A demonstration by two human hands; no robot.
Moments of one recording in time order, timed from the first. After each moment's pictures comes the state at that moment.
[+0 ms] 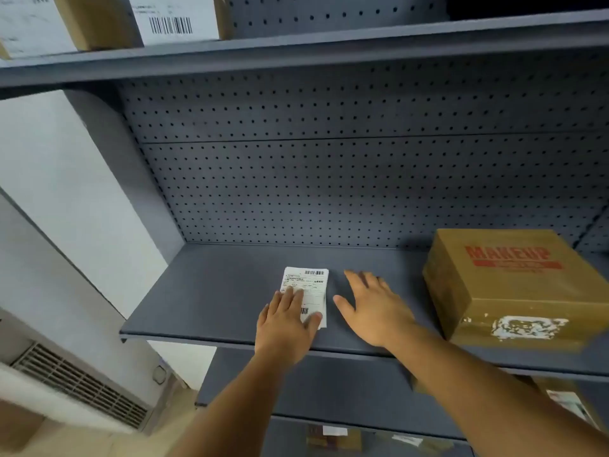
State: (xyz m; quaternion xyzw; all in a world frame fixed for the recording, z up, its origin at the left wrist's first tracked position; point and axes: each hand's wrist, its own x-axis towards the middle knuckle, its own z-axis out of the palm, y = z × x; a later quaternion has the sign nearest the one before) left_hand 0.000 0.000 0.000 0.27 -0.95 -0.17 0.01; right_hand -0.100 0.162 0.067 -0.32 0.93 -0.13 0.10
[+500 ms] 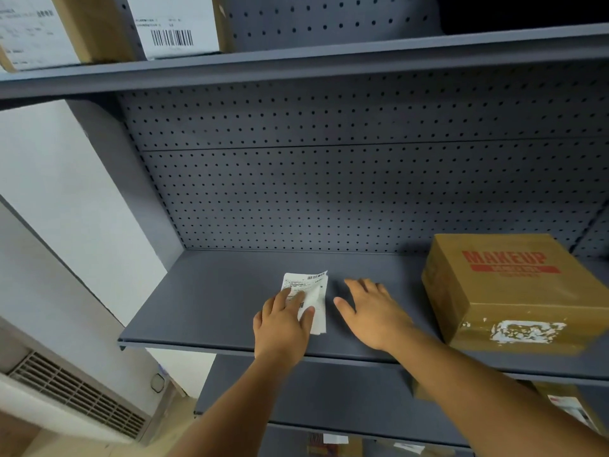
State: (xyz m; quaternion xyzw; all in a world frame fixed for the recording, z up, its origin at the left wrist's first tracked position) left_hand 0.001 0.002 0.015 0.30 -0.93 -0.19 0.08; right_hand -0.103 0.160 0.066 -0.31 0.93 -0.17 0.14
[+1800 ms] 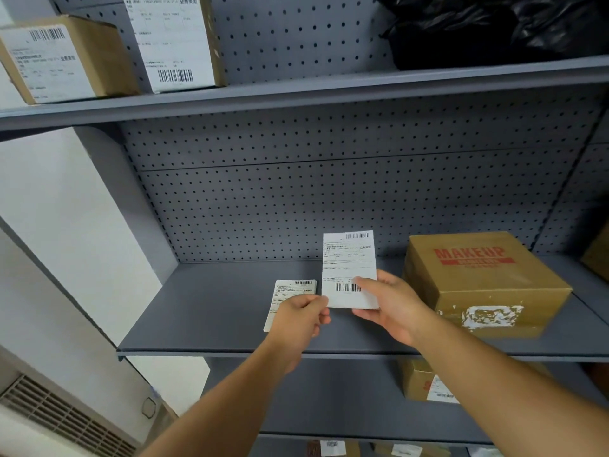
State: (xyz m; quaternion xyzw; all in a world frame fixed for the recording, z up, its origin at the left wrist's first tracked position) left_hand 0.010 0.057 0.088 0.29 -0.65 -0.70 0.09; right_hand -0.093 0.210 0.107 -0.05 0.62 -0.72 0.31
